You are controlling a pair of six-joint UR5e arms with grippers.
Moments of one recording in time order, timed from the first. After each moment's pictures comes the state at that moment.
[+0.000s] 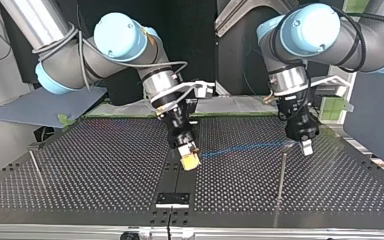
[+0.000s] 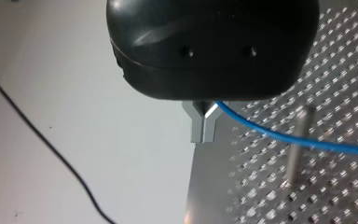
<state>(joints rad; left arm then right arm) -0.22 -1.46 -1.82 -2.74 -2.09 -1.67 2.35 -1.21 1.27 -0.45 1.50 1.64</state>
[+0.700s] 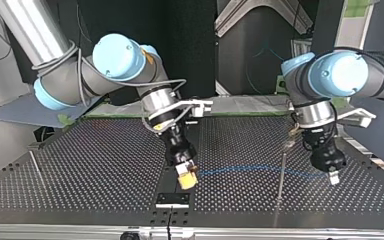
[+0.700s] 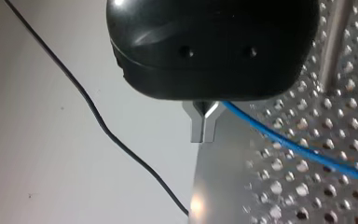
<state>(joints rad) -0.03 -1.56 -1.72 -2.71 -1.93 -1.71 2.33 -1.14 1.15 -0.43 1.48 1.65</state>
